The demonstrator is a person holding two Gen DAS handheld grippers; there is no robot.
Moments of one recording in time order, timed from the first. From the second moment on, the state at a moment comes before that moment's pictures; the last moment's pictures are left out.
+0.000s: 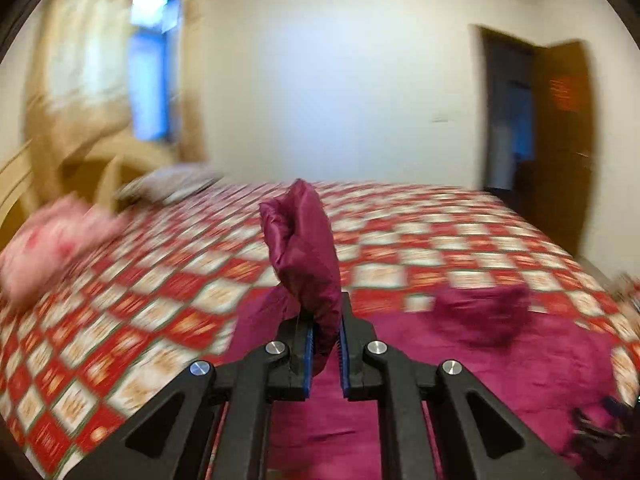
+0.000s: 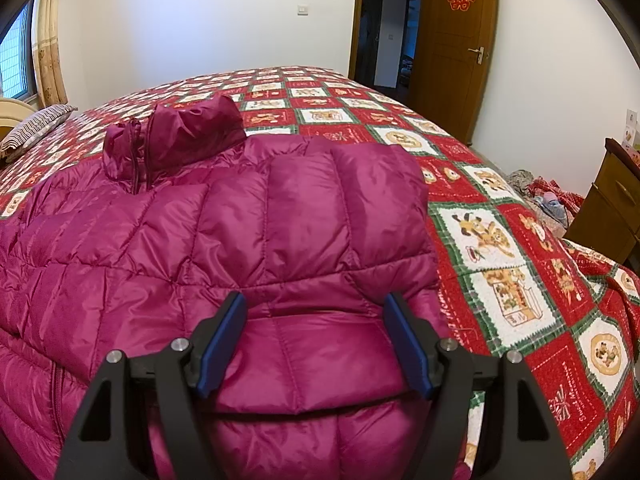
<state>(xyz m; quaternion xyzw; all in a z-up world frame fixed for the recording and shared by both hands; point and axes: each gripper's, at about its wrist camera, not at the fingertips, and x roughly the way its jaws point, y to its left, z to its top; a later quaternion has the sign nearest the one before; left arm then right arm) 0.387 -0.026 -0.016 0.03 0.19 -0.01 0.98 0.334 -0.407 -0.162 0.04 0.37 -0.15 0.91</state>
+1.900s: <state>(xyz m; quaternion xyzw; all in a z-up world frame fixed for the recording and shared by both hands) 0.465 -0.002 -0.172 -0.04 0.41 -0.01 0.91 0.381 -0.350 -0.163 0.06 0.39 -0.02 0.92</state>
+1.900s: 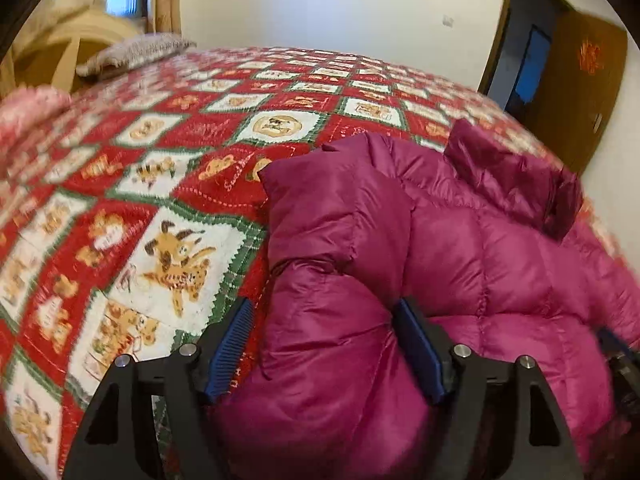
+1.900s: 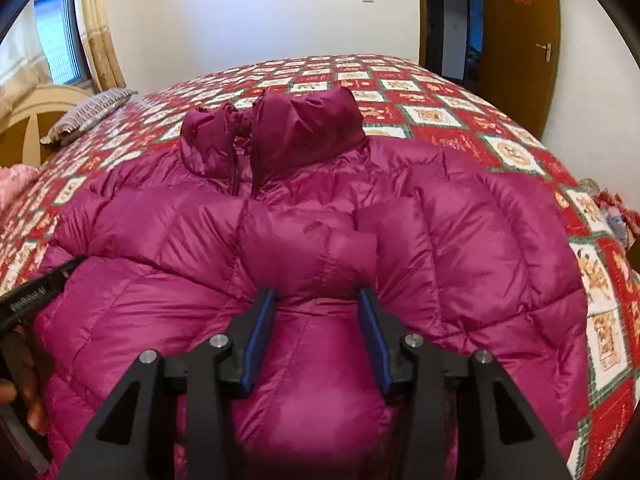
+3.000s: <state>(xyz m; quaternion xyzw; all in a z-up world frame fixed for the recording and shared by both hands) 0.440 0.000 -0.157 0.00 0.34 0.11 0.93 0.497 -0.400 -0.137 0.20 0.50 -0.13 0.83</state>
